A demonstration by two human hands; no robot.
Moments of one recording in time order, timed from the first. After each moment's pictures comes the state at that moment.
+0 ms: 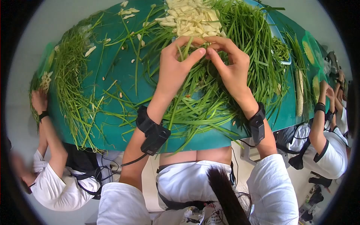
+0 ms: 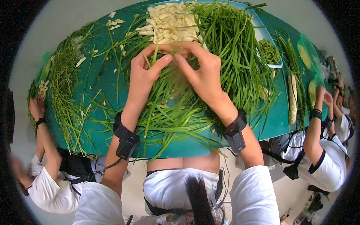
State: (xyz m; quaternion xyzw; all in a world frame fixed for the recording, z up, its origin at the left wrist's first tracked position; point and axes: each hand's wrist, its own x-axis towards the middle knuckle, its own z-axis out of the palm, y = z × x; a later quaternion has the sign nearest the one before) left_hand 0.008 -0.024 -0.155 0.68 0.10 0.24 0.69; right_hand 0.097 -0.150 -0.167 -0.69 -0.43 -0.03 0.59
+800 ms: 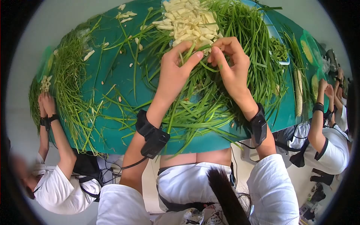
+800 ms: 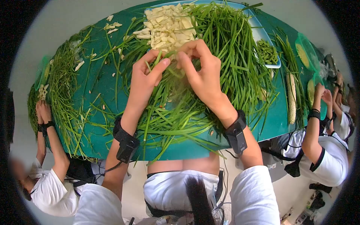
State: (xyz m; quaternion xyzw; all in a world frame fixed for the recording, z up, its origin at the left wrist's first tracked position) left_hand 0.009 -0.024 -0.165 0.68 0.12 0.21 0.69; right_hand 0.097 -0.150 -0.162 -0.66 -0.38 0.00 0.65
